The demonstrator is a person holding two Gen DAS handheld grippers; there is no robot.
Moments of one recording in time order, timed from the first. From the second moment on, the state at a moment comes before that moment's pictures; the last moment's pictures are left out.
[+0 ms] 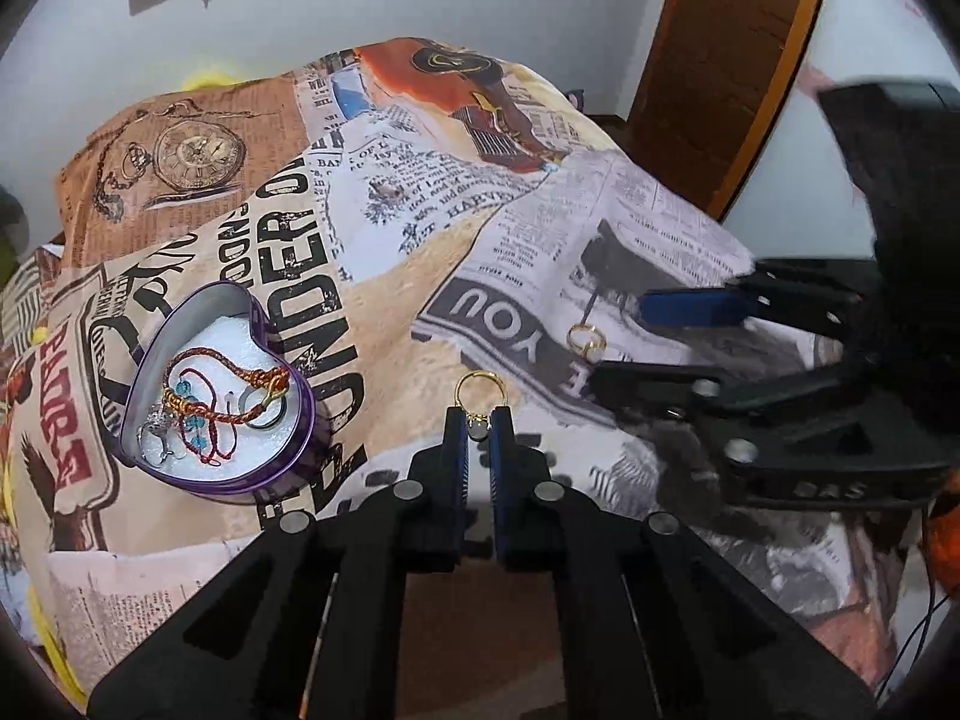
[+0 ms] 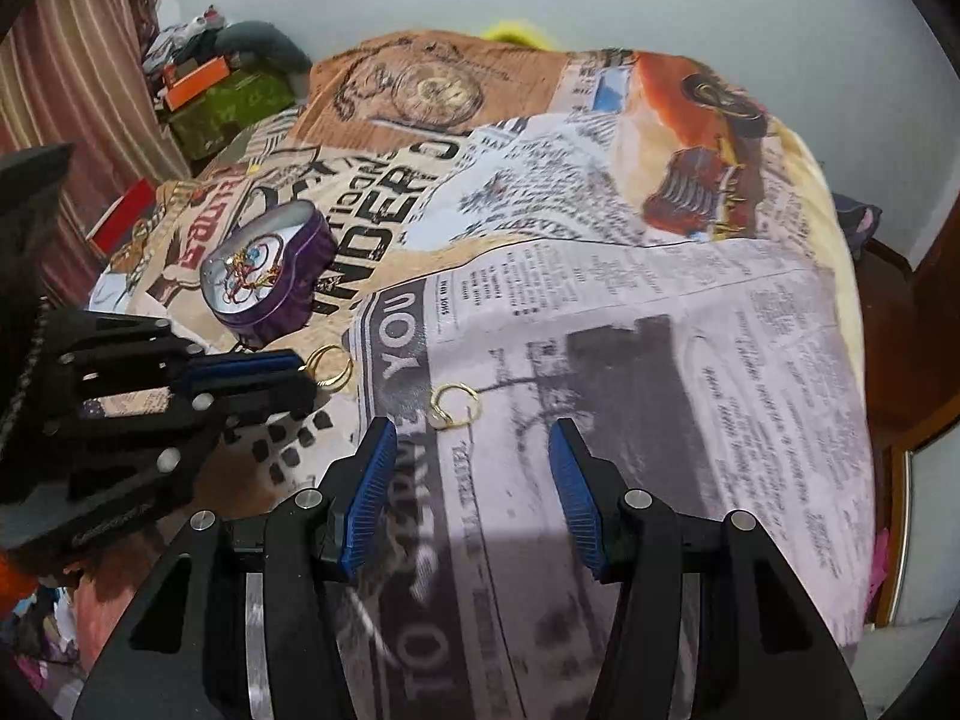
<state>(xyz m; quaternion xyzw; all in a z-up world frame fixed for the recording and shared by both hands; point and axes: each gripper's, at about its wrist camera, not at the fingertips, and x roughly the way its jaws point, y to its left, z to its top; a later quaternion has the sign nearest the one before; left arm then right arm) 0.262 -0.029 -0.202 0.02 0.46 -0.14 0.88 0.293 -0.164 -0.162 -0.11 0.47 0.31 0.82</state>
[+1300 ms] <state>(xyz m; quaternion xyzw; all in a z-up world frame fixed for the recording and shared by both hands) 0.224 0.053 -0.140 -0.01 0.39 -0.08 0.92 0.259 -0.107 -0.080 -0.09 0.37 0.35 0.85</state>
